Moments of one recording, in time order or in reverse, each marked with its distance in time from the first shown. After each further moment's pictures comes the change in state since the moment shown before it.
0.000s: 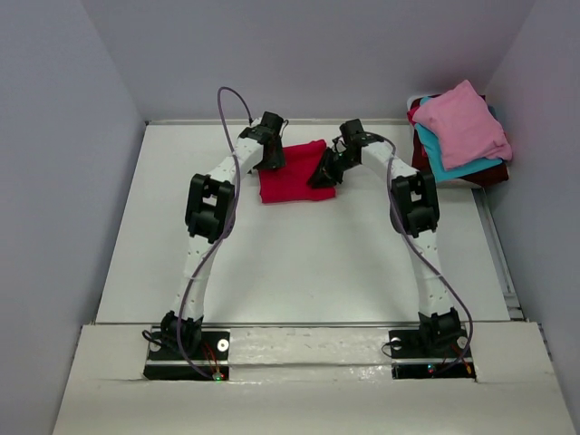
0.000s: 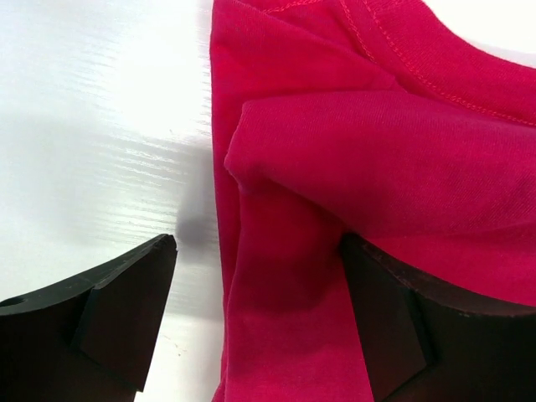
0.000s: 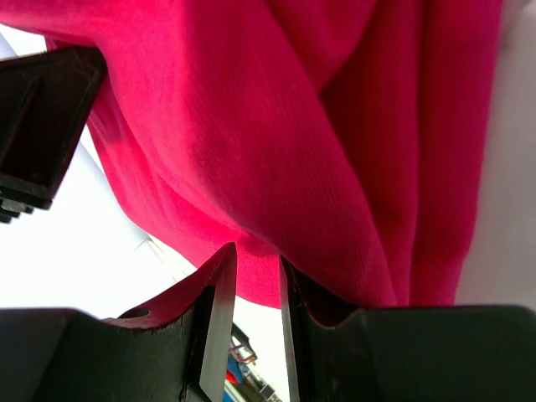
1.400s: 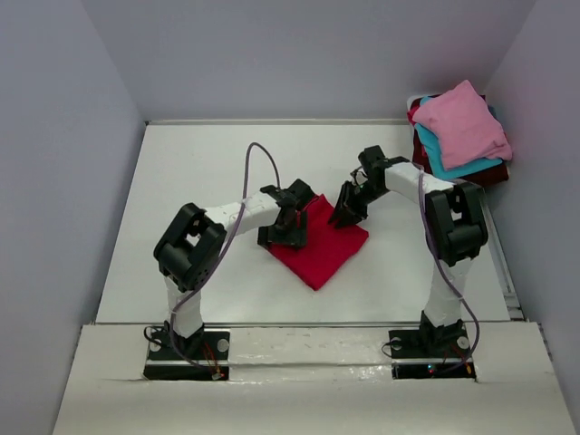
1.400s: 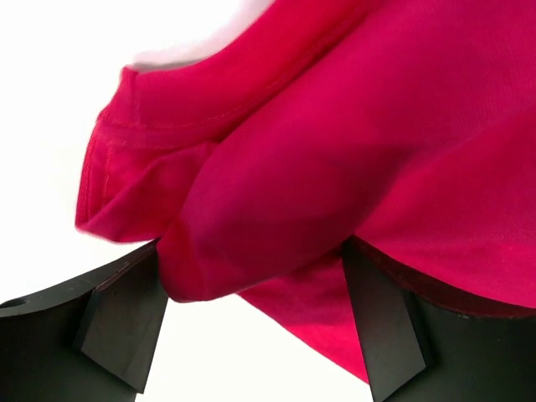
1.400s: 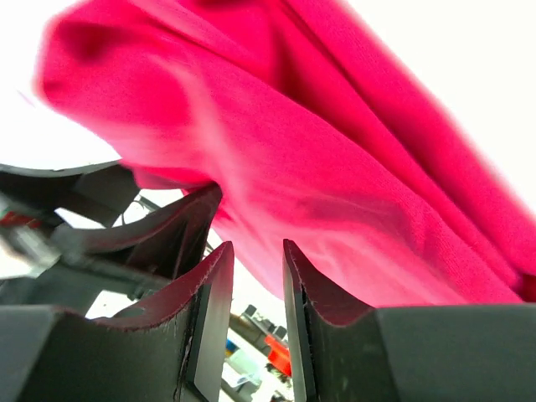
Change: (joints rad) left arm -0.360 -0.594 -0.916 0.027 0.145 -0.152; right arm 0.000 -0.521 -0.732 -0.048 0.002 -0.090
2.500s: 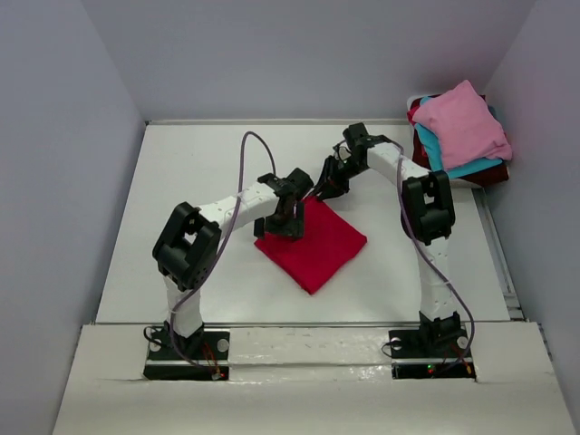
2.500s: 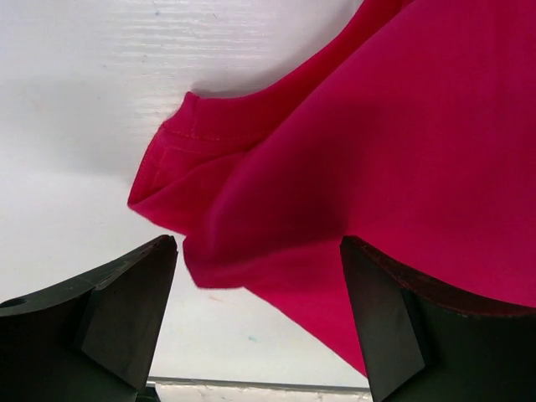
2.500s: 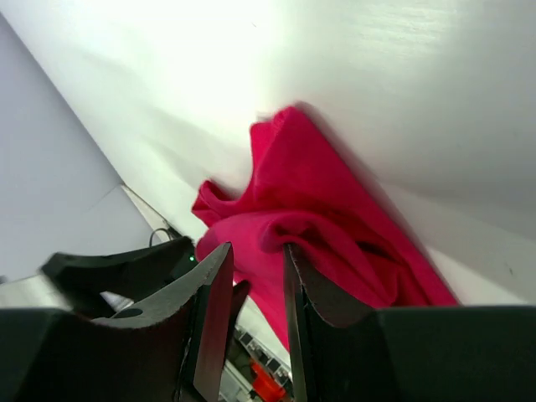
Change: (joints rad) left arm 0.010 -0.040 0.113 -0.169 -0.045 -0.014; right arm 0.018 0.295 0.478 -0.063 -0.045 -0.032
